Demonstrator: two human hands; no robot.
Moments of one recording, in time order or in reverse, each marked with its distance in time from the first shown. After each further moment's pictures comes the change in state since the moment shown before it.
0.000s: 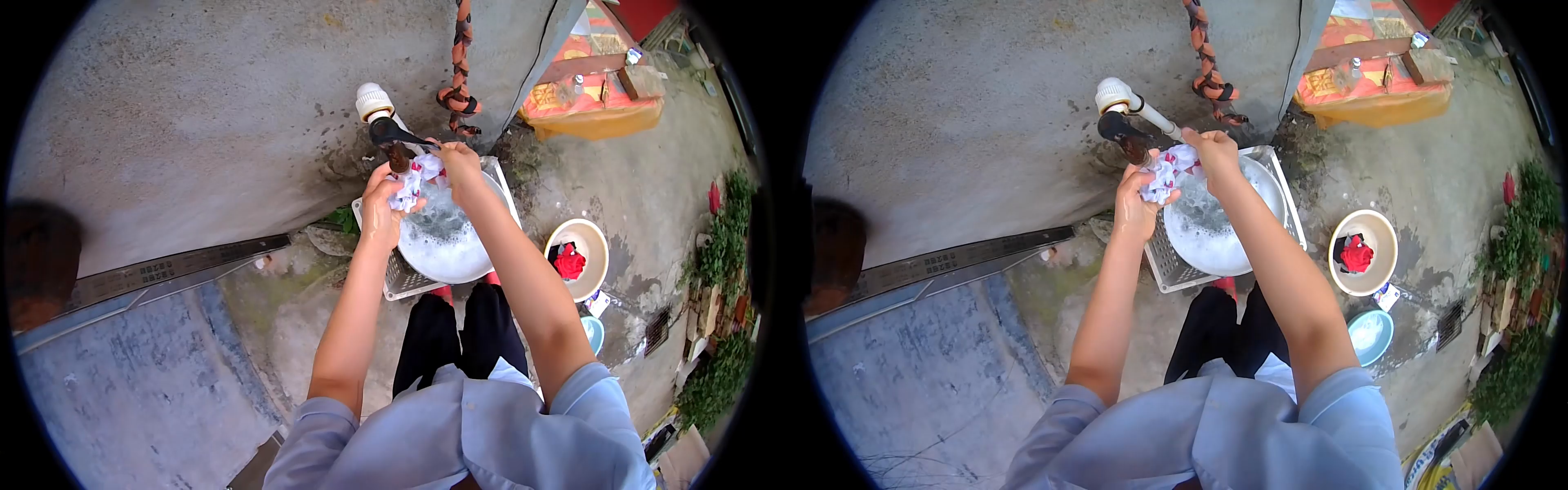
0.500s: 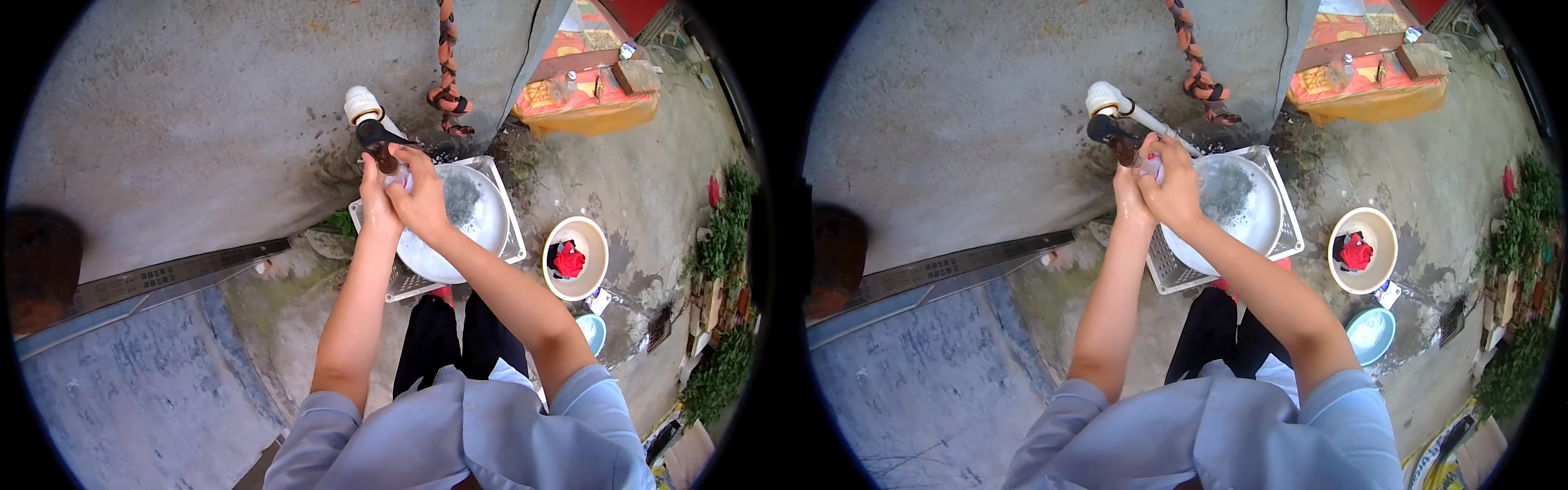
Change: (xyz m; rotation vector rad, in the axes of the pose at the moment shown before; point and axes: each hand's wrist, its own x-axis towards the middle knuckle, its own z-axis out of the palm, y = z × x) left_hand 0.037 -0.014 0.003 -0.493 -0.160 -0.055; right_hand -0.050 0.037 0.026 -0.630 -0.014 -1.017
